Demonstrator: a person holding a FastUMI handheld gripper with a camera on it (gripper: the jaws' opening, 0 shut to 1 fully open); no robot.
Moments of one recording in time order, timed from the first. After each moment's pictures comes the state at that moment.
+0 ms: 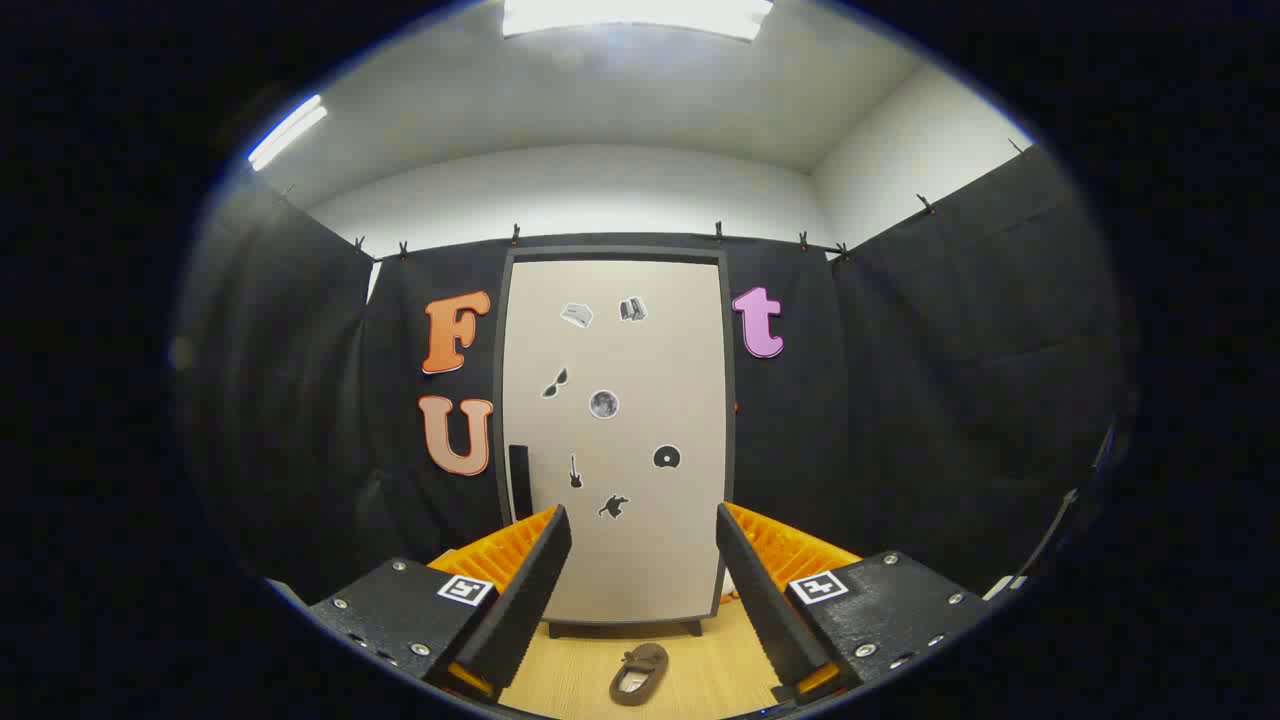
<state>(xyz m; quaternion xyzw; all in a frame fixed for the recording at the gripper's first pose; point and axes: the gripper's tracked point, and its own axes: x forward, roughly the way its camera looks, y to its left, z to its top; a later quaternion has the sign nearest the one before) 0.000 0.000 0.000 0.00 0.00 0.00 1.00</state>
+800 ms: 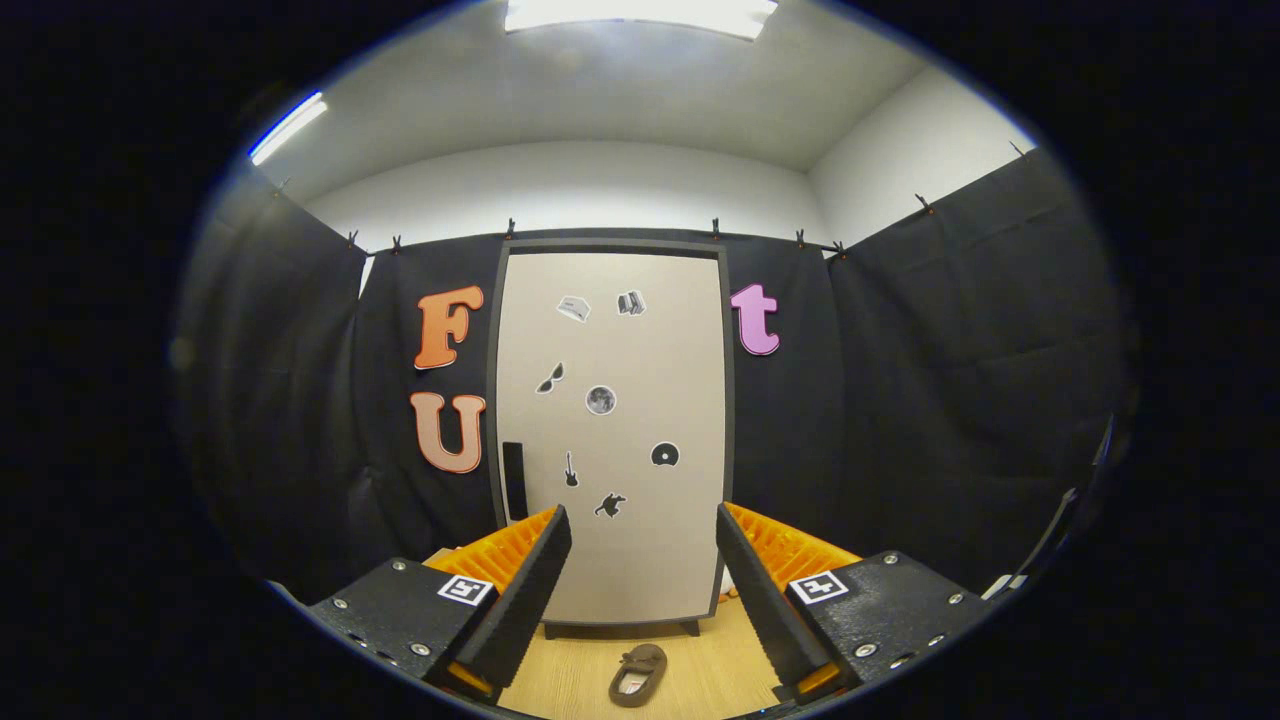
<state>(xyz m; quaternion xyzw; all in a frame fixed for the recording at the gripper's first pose) 0.012 0.007 -0.002 0.00 0.00 -0.01 1.00</state>
